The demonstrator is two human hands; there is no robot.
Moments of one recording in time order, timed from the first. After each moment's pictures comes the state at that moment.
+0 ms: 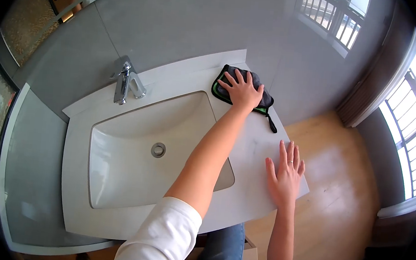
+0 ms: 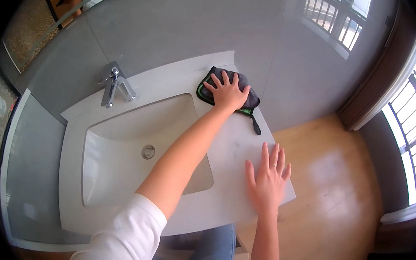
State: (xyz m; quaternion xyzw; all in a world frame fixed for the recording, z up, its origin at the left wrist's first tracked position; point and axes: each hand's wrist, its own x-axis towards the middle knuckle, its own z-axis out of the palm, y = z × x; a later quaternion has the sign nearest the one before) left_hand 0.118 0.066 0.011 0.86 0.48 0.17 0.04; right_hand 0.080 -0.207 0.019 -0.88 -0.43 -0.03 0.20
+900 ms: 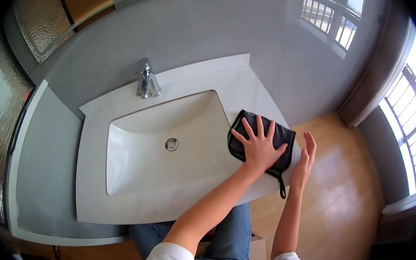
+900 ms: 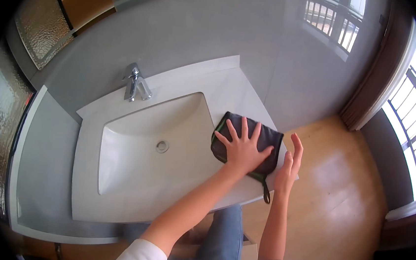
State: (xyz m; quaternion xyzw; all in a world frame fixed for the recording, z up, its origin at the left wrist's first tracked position) left_hand 0.018 -0.123 0.020 0.90 0.40 0.15 0.10; right_hand 0.099 -0.224 0.010 -0.63 -0.32 0.02 0.71
